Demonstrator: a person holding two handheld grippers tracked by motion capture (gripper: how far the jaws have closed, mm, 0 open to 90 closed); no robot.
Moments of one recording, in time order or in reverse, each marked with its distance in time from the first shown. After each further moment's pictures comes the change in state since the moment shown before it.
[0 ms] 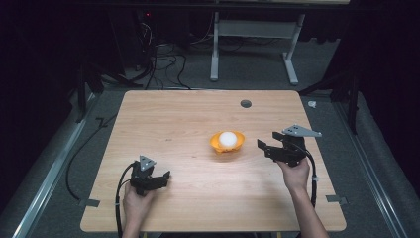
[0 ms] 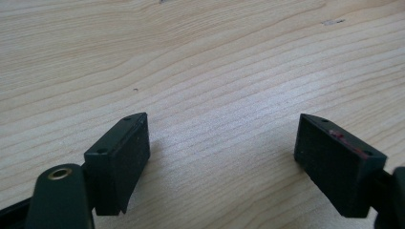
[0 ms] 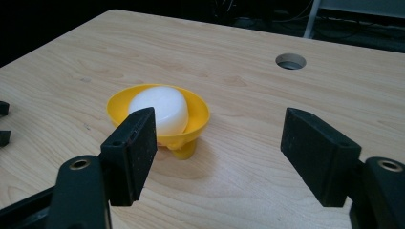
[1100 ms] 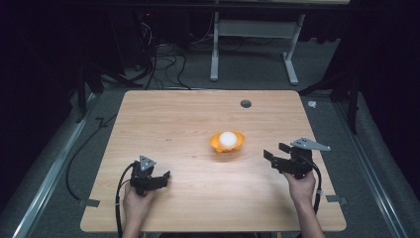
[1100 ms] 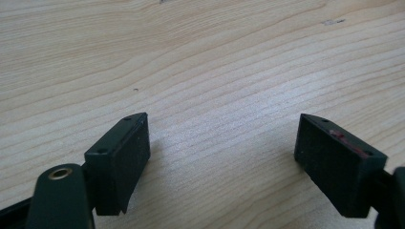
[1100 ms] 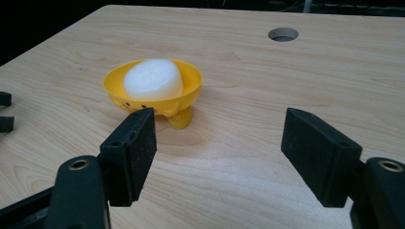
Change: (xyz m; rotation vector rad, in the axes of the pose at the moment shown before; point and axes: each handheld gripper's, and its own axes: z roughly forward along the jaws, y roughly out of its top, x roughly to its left) left arm 0.000 0.000 0.000 0.000 0.001 0.001; right arm -0.006 -0.035 -0.016 0.005 -0.003 0.068
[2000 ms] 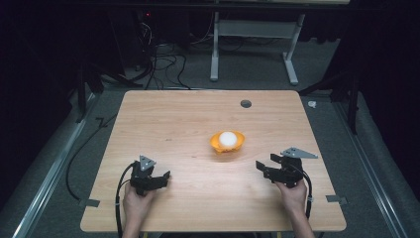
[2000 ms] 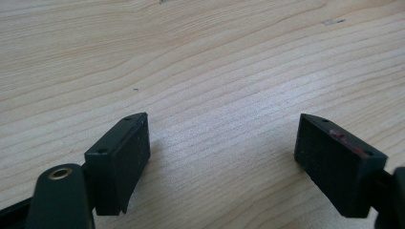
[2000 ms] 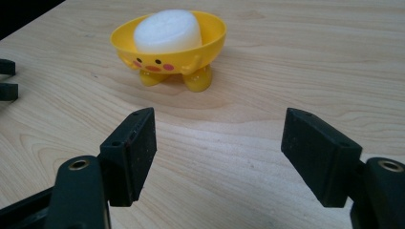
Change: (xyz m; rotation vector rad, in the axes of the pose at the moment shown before) left arm 0.000 0.000 0.000 0.000 0.000 0.000; right arm 0.012 -0.031 0.019 0.072 0.038 0.014
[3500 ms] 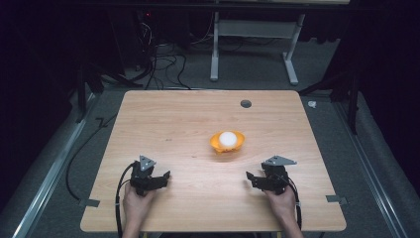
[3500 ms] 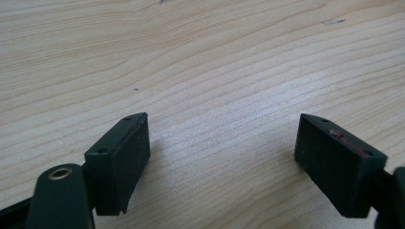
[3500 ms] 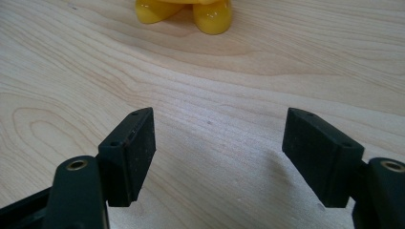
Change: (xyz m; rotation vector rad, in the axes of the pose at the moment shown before) left arm 0.000 0.000 0.000 0.000 0.000 0.000; right arm 0.022 -0.026 0.032 0.129 -0.054 -0.094
